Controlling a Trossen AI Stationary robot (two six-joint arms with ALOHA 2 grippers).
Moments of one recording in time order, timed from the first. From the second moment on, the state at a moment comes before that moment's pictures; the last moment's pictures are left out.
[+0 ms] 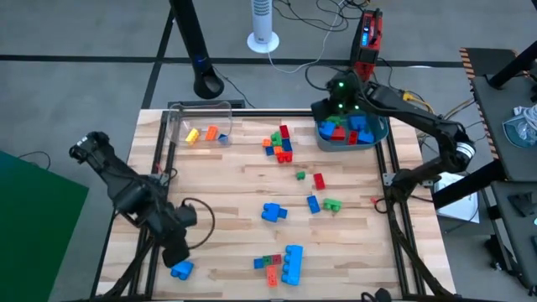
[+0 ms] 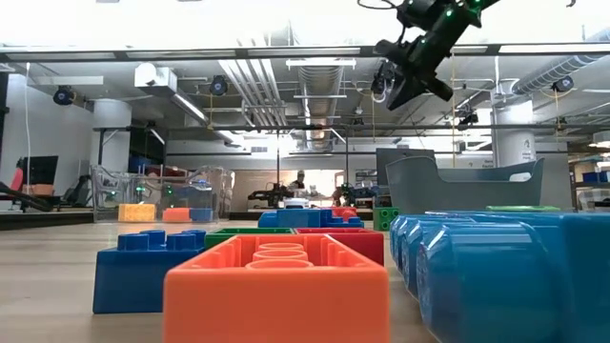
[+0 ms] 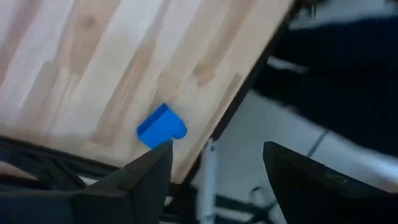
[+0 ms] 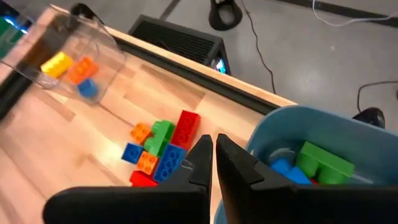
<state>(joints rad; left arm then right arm) -0.69 1.31 1.41 -1.26 0.15 -1.31 -0.70 1.41 1.30 -0.67 -0.04 0.39</state>
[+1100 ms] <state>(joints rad) -0.91 1.40 0.90 -0.70 0.19 -1.20 -0.66 1.48 1.30 -0.67 -0.14 0.38</state>
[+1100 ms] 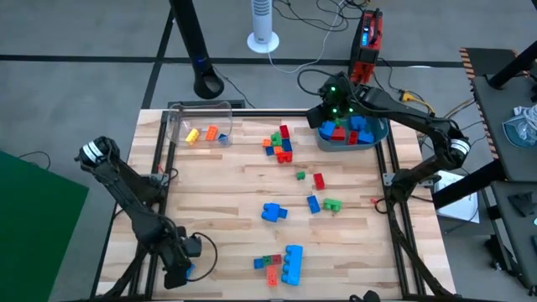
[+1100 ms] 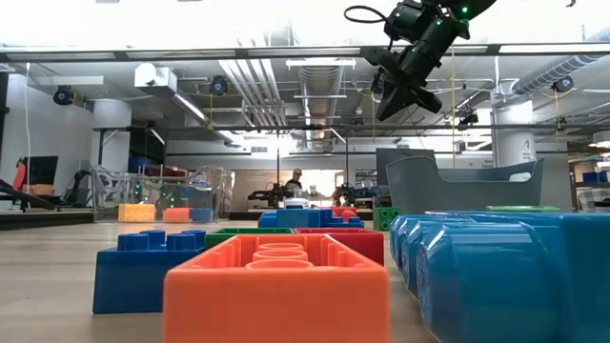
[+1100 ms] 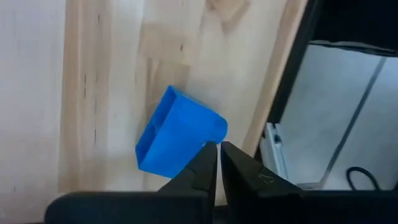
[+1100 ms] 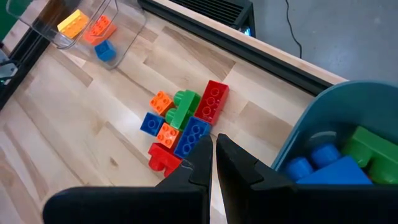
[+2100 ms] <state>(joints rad) -0.80 1.43 0.89 -0.81 -0.05 -1.11 -0.66 1.48 1.31 -0.67 -0.13 0.39</state>
